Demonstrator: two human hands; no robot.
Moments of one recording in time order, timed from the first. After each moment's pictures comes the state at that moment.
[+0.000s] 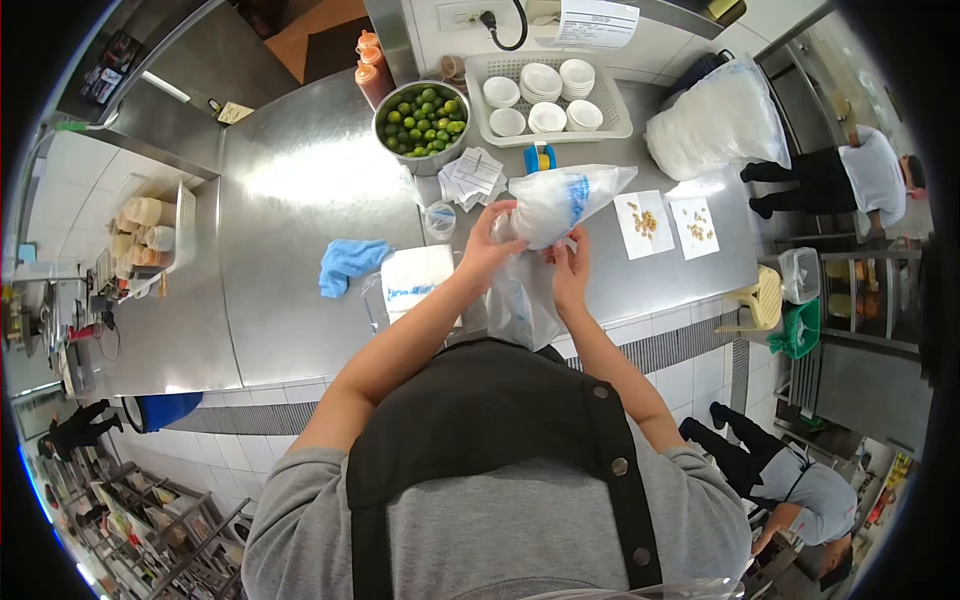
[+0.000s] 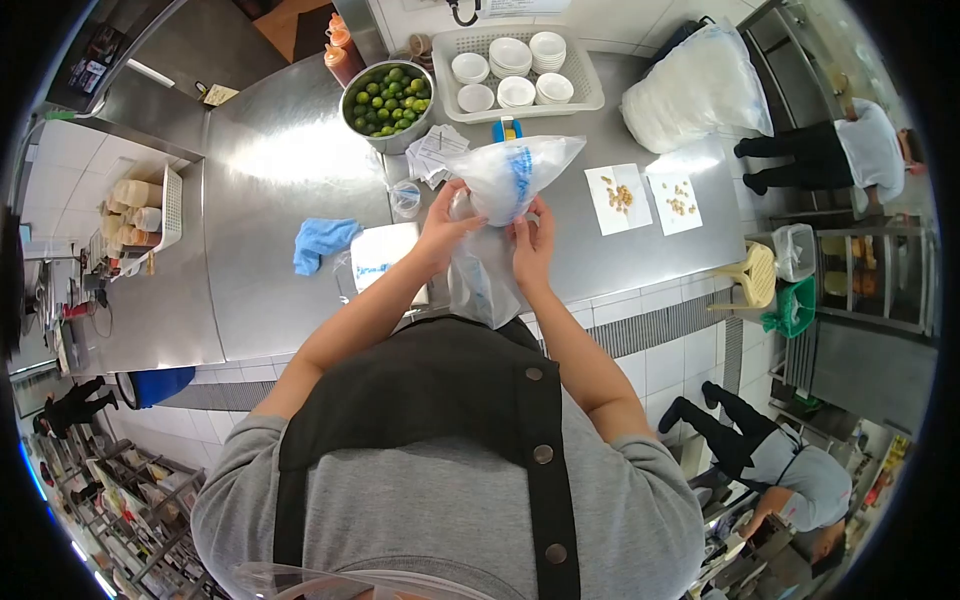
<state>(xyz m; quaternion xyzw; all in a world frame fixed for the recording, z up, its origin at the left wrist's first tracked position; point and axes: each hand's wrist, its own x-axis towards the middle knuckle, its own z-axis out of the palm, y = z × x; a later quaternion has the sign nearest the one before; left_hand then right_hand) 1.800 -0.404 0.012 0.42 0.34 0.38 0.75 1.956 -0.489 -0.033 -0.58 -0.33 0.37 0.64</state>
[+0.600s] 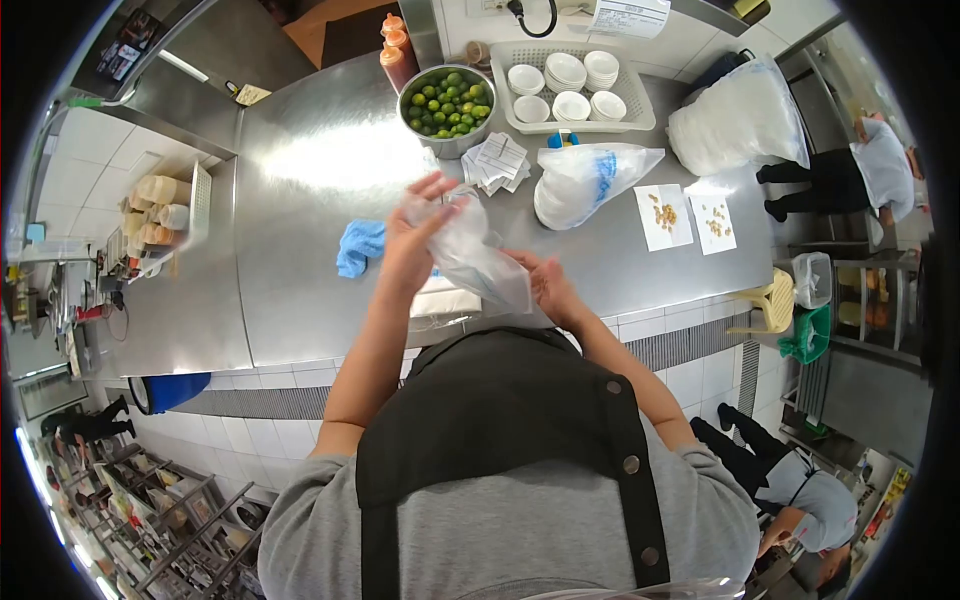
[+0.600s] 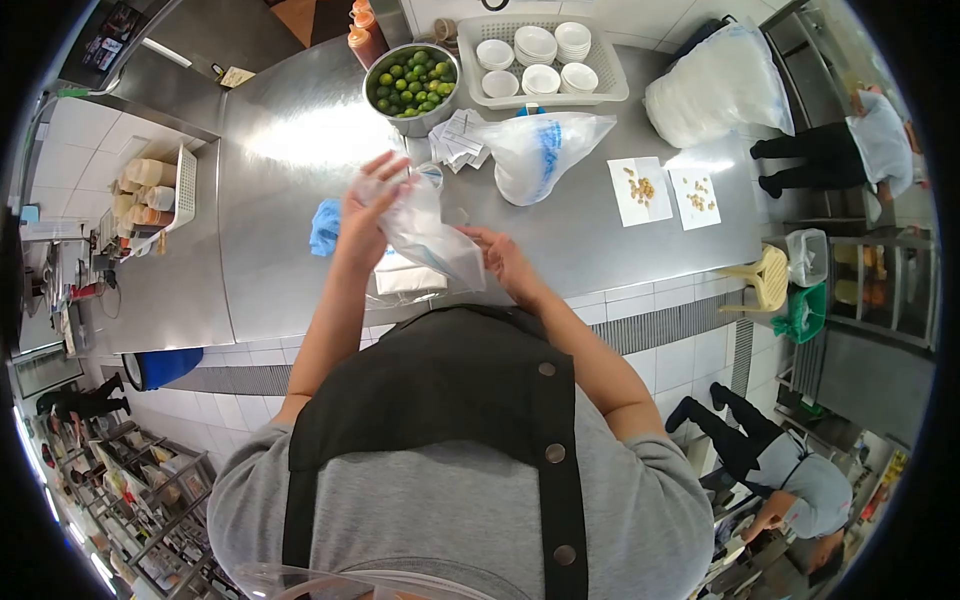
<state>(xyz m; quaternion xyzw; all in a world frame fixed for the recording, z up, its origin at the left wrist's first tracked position) 1.683 -0.397 0.094 0.35 0.32 0.50 0.72 1.902 -0.511 0.029 -0.36 -0.36 0.73 0.46</state>
